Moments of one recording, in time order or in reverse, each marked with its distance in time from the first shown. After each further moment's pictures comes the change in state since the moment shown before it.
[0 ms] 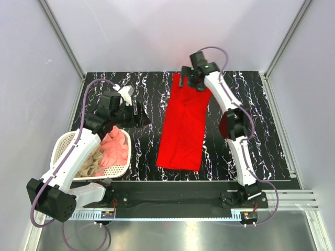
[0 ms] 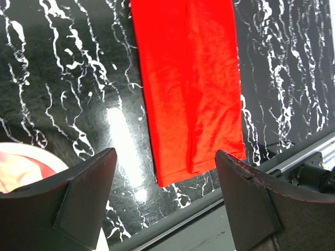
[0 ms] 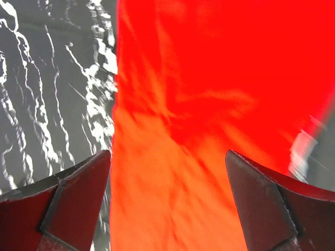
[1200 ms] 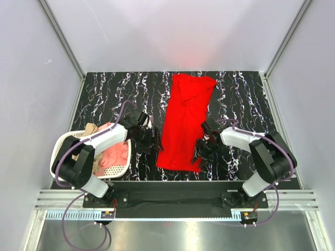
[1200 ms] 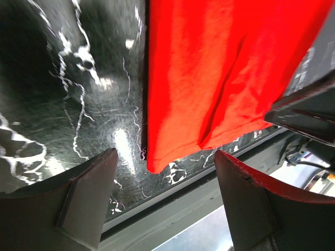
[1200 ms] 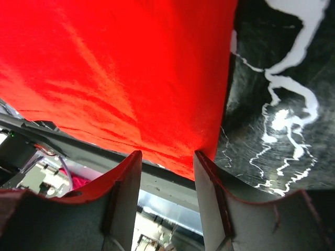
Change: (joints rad) left arm -0.132 0.364 -0.218 0.121 0.137 -0.192; right arm 0.118 -0.944 -1.799 0.370 -0.445 0.304
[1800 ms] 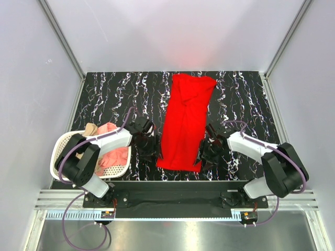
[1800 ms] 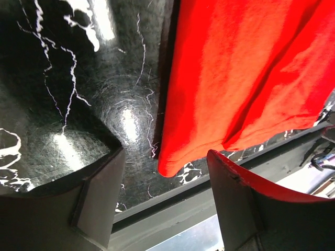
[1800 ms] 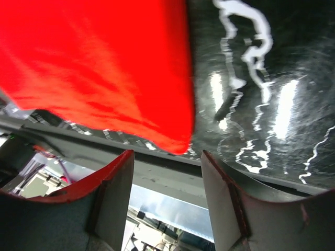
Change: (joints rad) left arm -0.085 0.041 -0.072 0.023 -0.054 -0.073; right arm -0.001 -0.187 -0.066 -0.069 0.055 0.056
